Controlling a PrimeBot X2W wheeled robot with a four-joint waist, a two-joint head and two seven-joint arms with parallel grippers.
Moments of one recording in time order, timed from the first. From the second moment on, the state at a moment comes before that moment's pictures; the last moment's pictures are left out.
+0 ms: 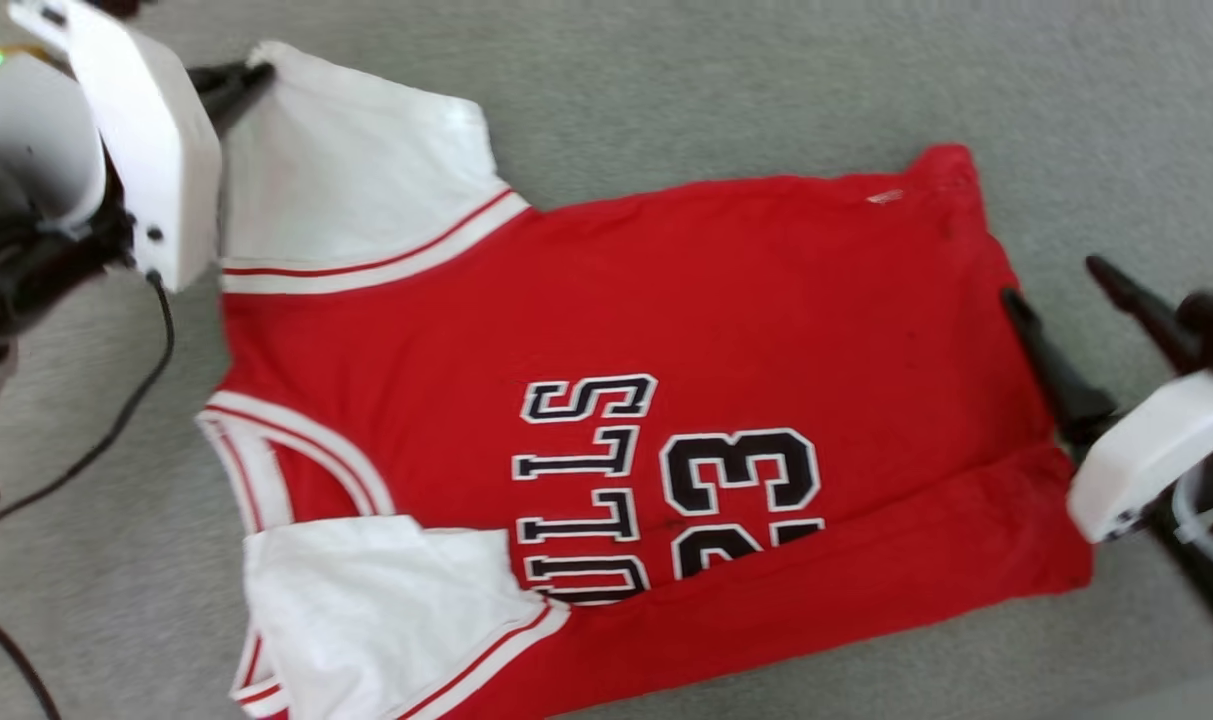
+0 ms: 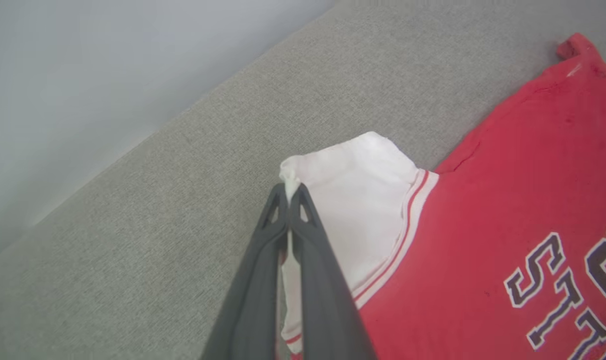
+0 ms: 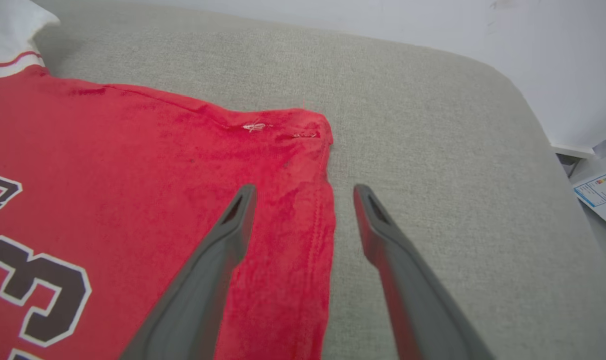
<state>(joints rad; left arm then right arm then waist) -1.06 0.79 -0.66 0.16 -0.89 -0.13 0.64 -0.28 -0.37 0.11 -0.11 0.31 0.13 0.26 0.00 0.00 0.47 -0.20</state>
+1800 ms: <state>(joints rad) -0.67 0.85 -0.69 -0.27 -0.86 -0.01 0.33 -0.62 -0.69 0.30 0.25 0.50 0.13 0.73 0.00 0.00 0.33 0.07</state>
